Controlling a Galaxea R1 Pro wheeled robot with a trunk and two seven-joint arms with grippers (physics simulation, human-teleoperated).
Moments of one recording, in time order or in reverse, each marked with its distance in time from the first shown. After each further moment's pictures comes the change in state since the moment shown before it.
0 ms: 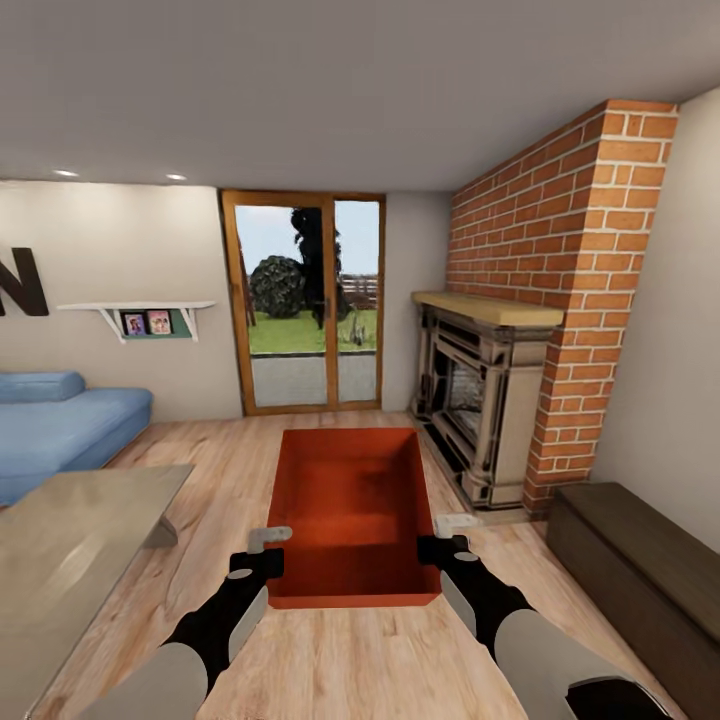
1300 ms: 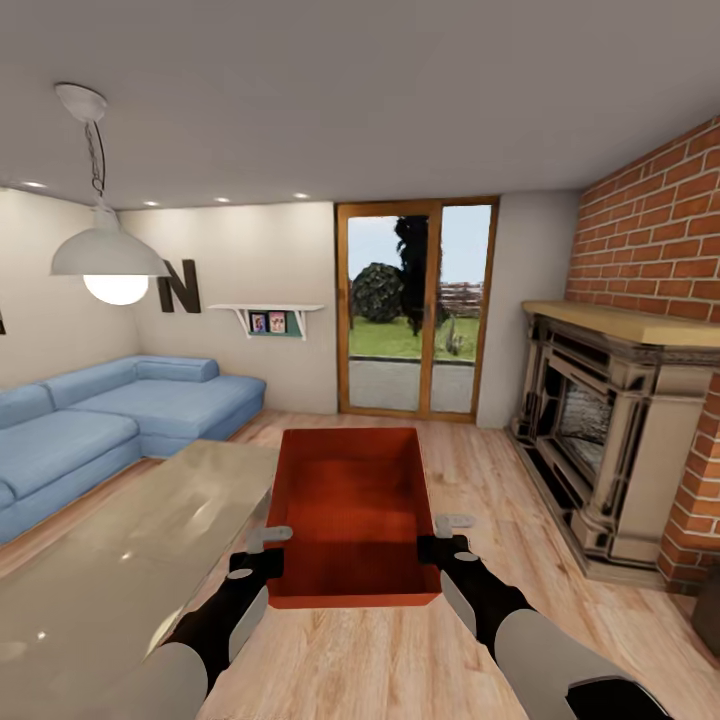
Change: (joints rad) left arm 0.000 0.000 -0.001 -0.001 0.001 0.000 0.000; right arm 0.000 0.000 0.000 0.000 0.000 0.000 0.000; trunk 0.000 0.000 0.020
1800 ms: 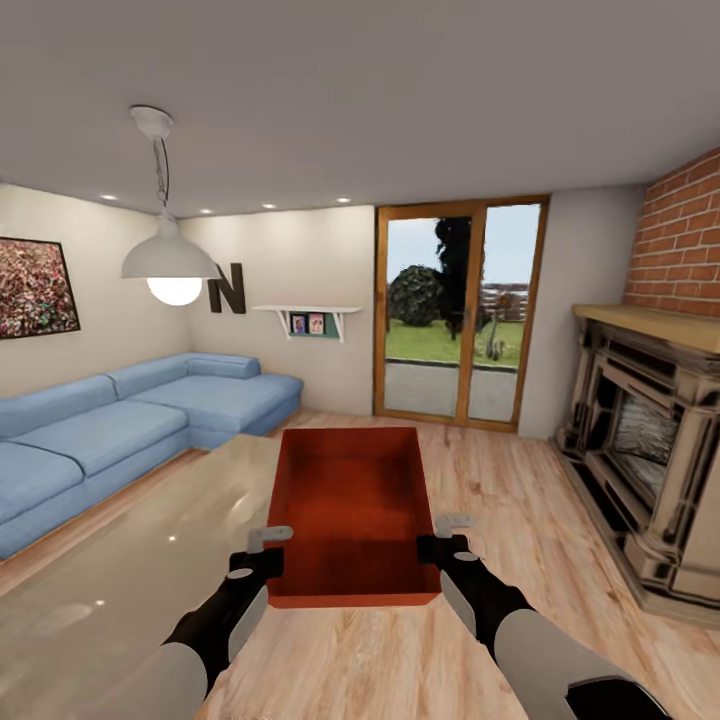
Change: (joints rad) left arm 0.000 0.002 -0.005 -0.003 0.004 0.000 0.001; right arm 0.000 0.001 -0.003 -0.001 0.003 0.000 0.000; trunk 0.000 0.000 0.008
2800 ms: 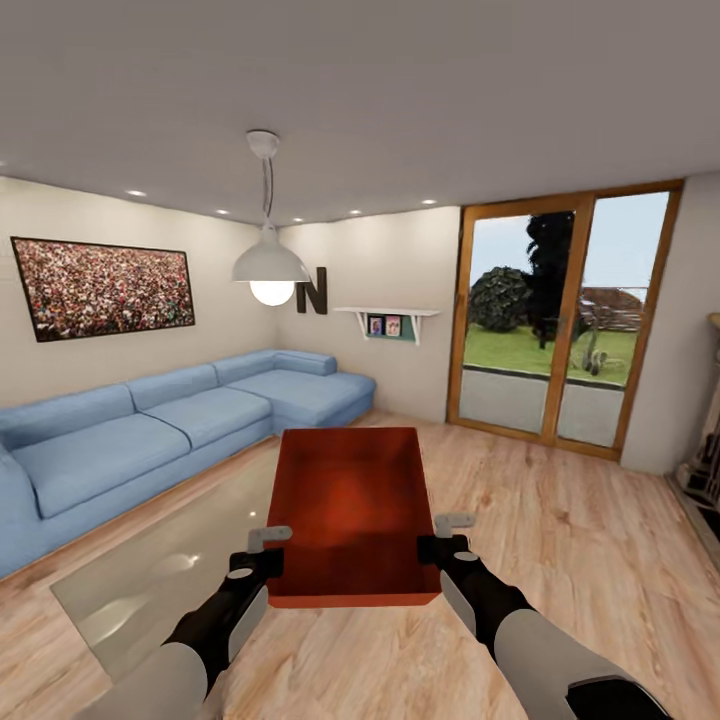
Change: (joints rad) left arm 0.000 0.000 0.000 0.000 0.001 0.000 0.000; right arm 0.000 0.000 -0.001 0.000 0.002 0.002 0.001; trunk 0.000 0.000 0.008
